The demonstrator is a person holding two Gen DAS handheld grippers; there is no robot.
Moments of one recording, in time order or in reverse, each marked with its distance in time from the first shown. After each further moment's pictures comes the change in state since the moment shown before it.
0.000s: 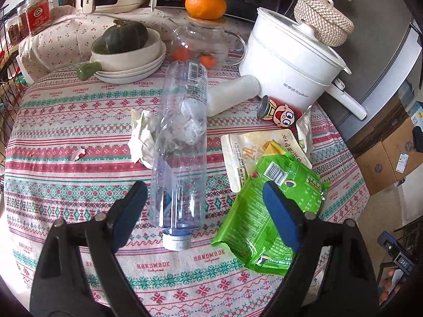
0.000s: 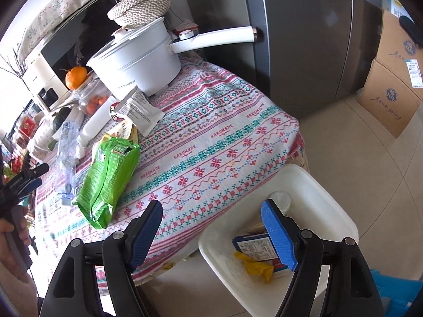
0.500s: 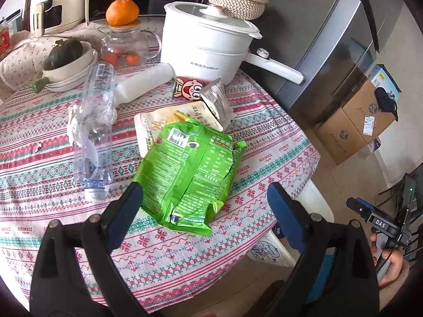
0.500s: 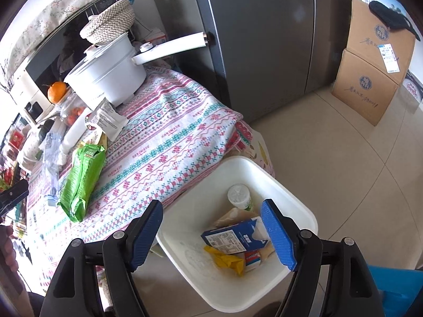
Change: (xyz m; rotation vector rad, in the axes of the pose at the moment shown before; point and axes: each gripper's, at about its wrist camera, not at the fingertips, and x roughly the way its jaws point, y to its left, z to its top) left arm -0.057 -0.096 -0.049 0.151 0.010 -0.150; right arm -0.035 -0.068 -0.012 0.061 -0.024 -0.072
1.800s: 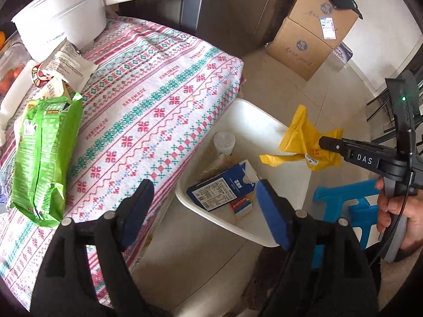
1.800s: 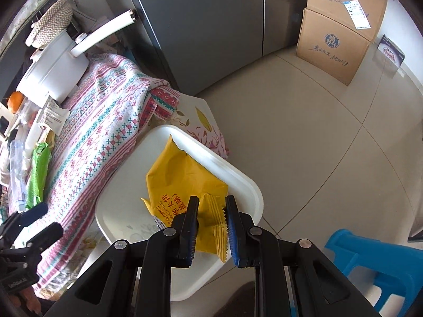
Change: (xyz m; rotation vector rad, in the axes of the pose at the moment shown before) left arm 0.080 -0.183 -0.071 0.385 0.251 -0.104; right arm 0.025 -0.099 -0.025 0.131 0.147 -0.129
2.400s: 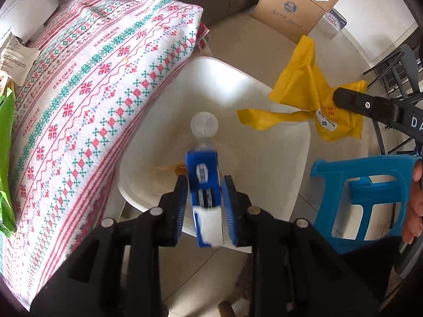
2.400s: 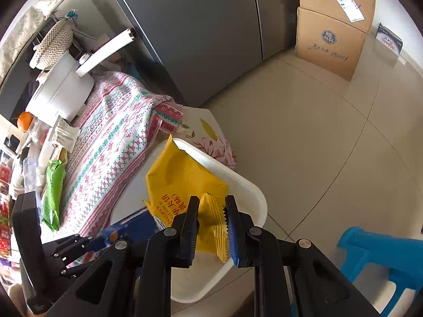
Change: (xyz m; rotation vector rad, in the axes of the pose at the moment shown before) left arm 0.068 -0.065 -0.005 0.085 0.173 -0.036; right arm -0.017 -0.017 0.003 0.073 -0.048 0.083
